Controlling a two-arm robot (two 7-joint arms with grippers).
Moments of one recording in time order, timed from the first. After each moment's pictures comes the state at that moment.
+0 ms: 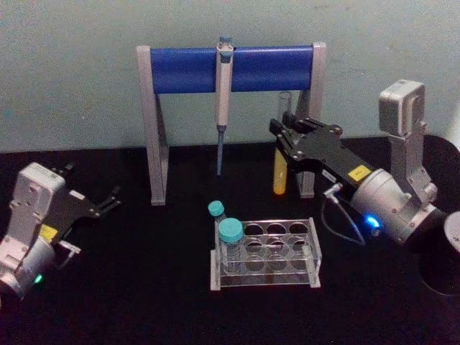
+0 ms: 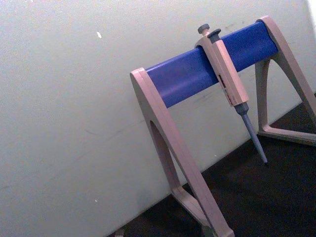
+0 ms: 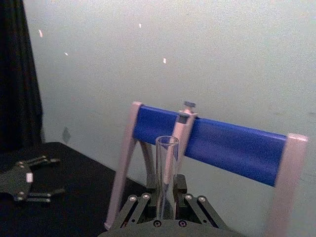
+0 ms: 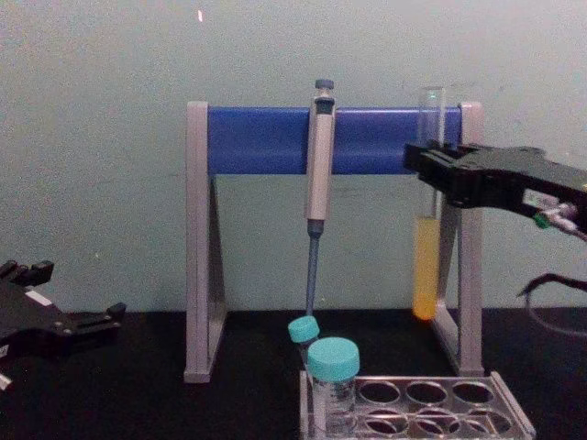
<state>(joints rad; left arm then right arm) -0.20 0.60 0.45 -1.41 -0.25 -0.12 0.03 0.26 0.34 -0.34 -1.57 0.37 0.00 0.35</state>
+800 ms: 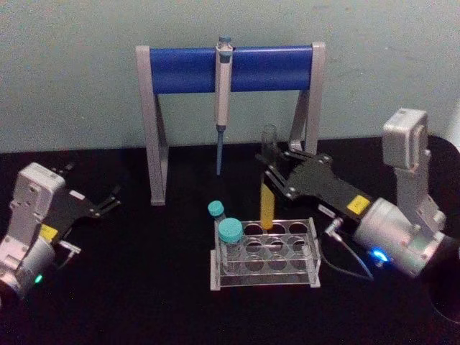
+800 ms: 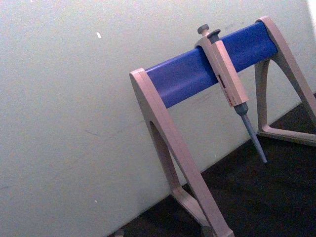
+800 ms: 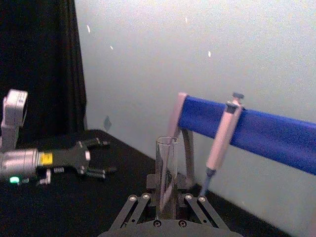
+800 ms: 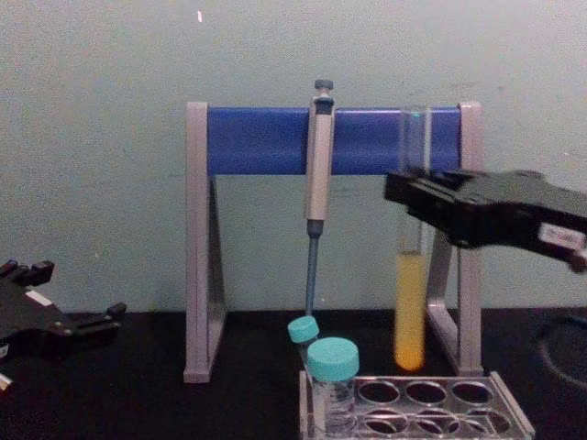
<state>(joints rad) -0.20 0.60 0.45 -1.41 -0.25 -0.12 0.03 0.16 0.42 -0.35 -1.70 0.42 0.02 0.45</state>
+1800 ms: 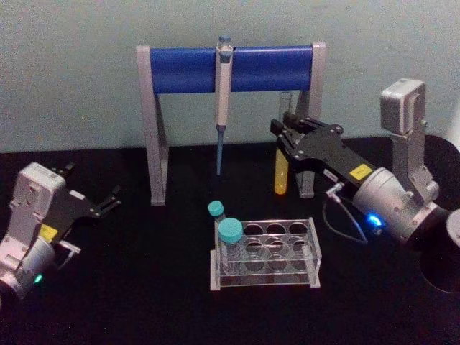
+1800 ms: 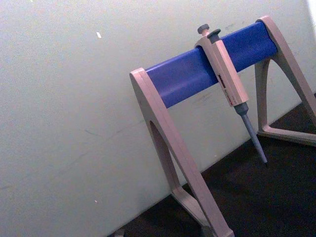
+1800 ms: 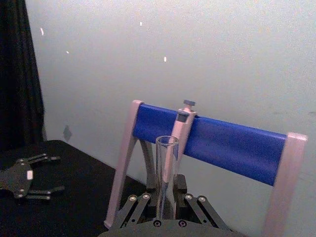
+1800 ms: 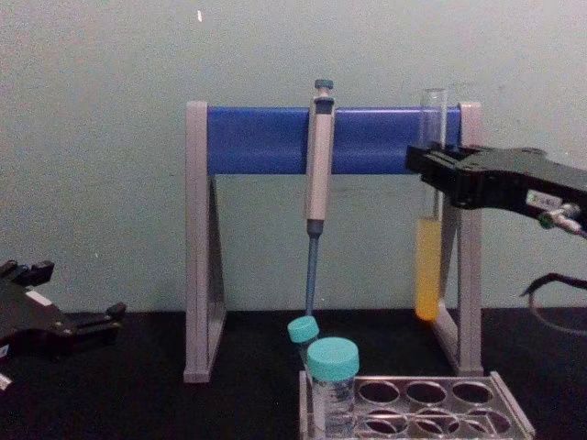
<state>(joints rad) -0.20 0.60 0.45 -1.41 -0.25 -0.12 0.03 0.27 0.35 -0.34 -1.56 0.38 0.00 0.36</state>
